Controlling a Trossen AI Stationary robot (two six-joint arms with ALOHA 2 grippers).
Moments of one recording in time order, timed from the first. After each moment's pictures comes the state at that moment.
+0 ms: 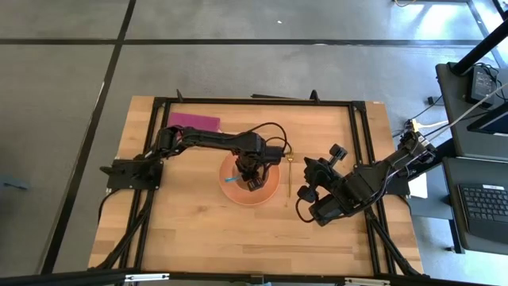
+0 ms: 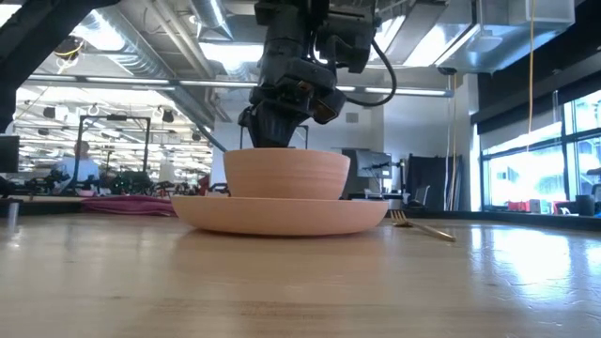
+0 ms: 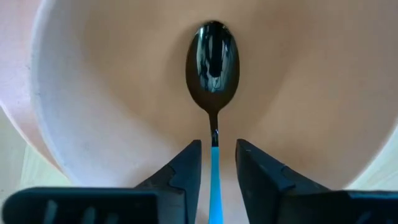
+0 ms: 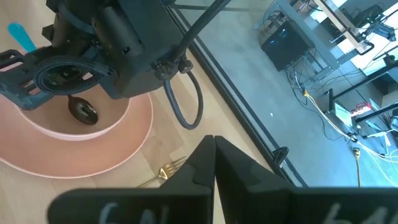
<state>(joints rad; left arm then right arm) 0.05 2.17 1.88 -1.32 0.09 -0.43 0.58 1.60 1.60 -1.55 1.02 0.99</state>
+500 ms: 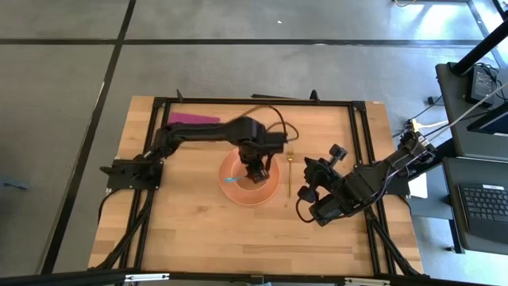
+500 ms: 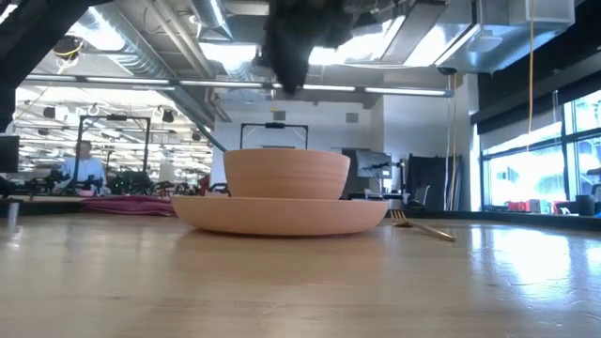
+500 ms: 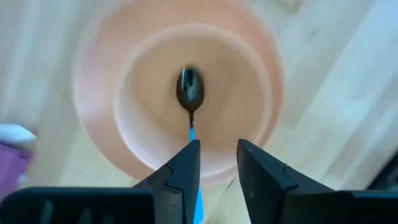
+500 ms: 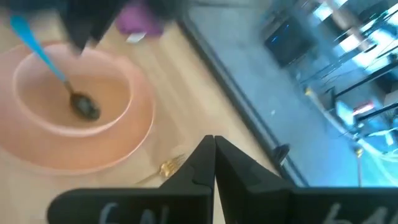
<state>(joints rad) 0.04 2.15 2.25 -1.54 0.06 -0.44 0.58 1.60 1.60 -1.56 1.01 0.99</state>
